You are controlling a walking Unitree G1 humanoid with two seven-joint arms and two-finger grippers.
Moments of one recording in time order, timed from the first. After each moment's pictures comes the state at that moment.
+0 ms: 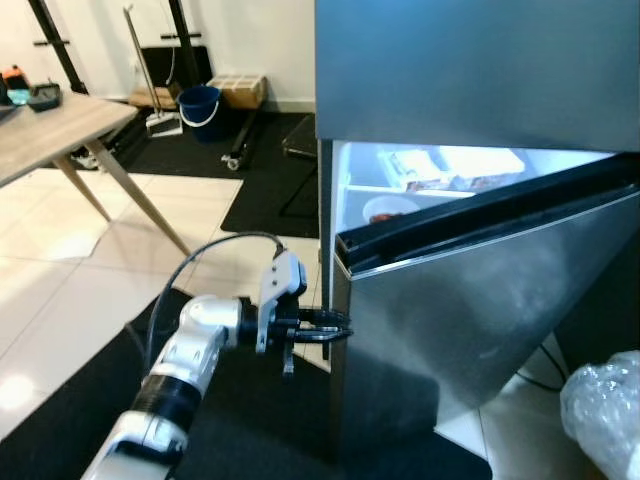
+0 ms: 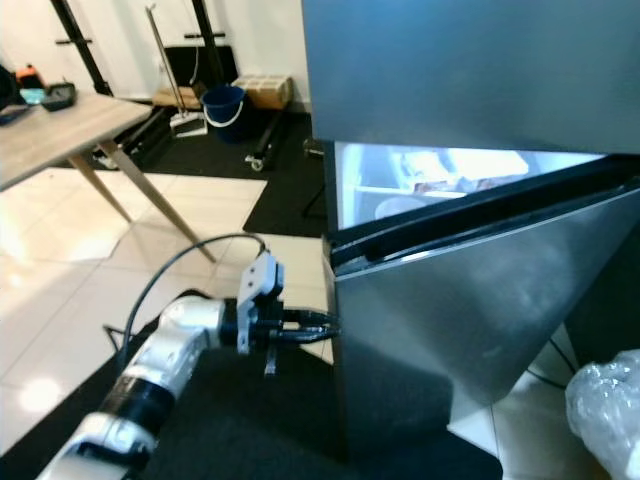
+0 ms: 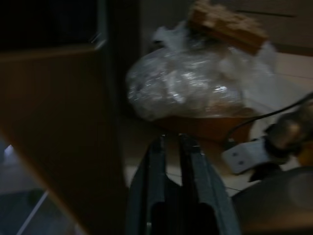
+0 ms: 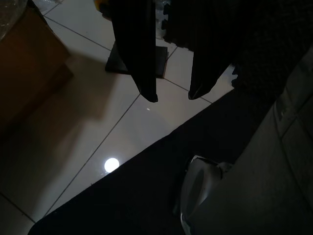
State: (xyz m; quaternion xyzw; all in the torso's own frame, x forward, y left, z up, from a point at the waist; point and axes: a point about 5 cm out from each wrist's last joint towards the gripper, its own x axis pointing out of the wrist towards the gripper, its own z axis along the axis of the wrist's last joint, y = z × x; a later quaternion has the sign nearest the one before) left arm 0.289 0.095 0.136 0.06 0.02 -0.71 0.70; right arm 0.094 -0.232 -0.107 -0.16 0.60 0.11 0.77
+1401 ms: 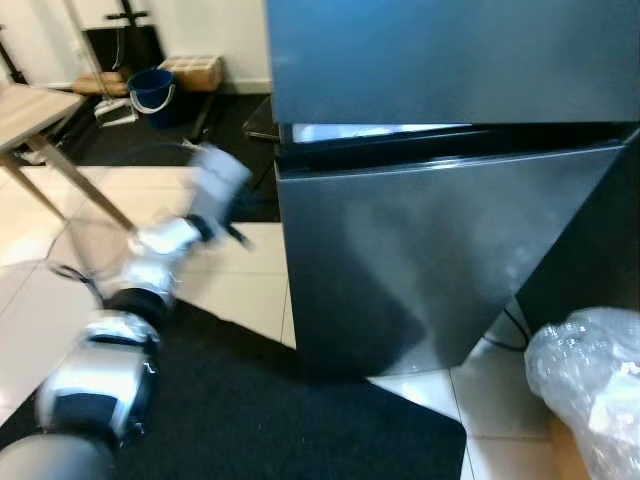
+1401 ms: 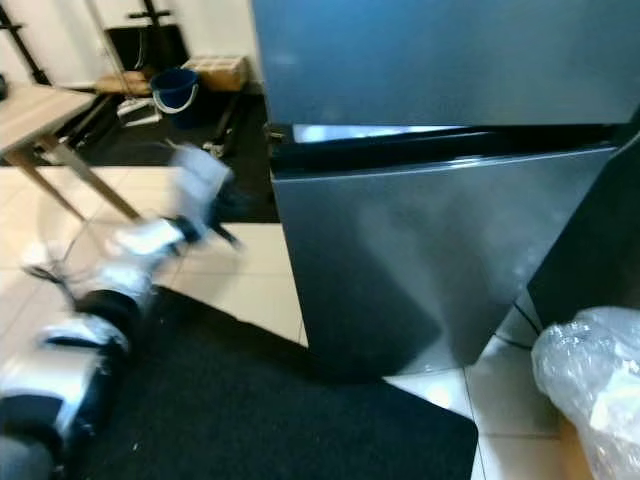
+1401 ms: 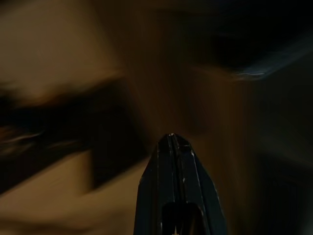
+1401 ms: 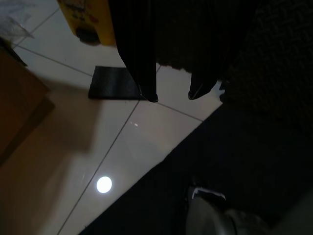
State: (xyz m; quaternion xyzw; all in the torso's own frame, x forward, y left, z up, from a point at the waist) left arm 0.399 0.227 0.238 0.19 -0.09 -0.10 0.97; right arm 0.081 -0.245 -0.106 -0.16 0.60 0.10 0.78
